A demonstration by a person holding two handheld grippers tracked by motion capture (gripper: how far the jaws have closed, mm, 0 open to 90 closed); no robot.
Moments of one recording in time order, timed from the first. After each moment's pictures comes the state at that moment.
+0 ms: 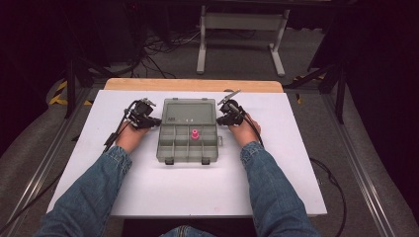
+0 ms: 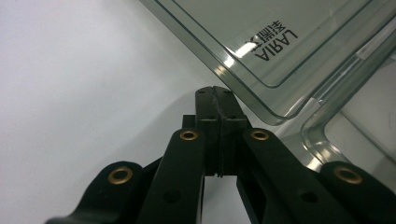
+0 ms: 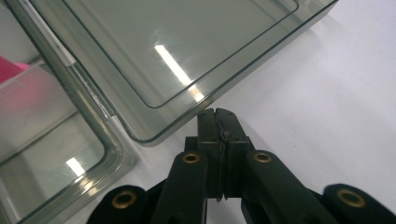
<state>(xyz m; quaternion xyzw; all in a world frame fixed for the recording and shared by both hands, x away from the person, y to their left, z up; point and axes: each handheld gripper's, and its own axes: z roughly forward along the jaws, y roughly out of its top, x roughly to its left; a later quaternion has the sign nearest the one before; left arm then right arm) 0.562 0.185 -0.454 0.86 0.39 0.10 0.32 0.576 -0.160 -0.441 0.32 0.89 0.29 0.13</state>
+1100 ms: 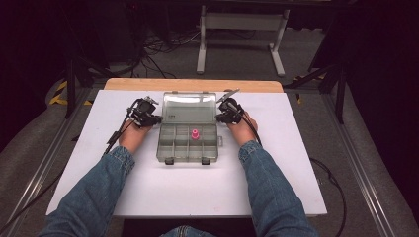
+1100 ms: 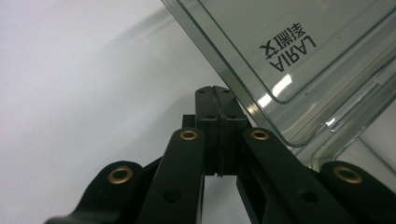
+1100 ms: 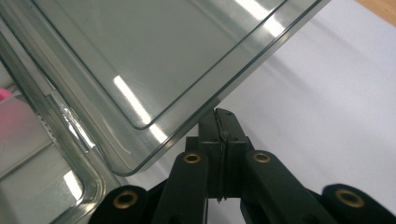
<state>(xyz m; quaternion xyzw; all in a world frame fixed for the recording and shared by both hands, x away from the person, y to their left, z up) 0.565 0.176 -0.452 0.85 0.40 0.13 0.32 0.580 -0.155 -0.441 0.32 0.88 0.30 0.15</state>
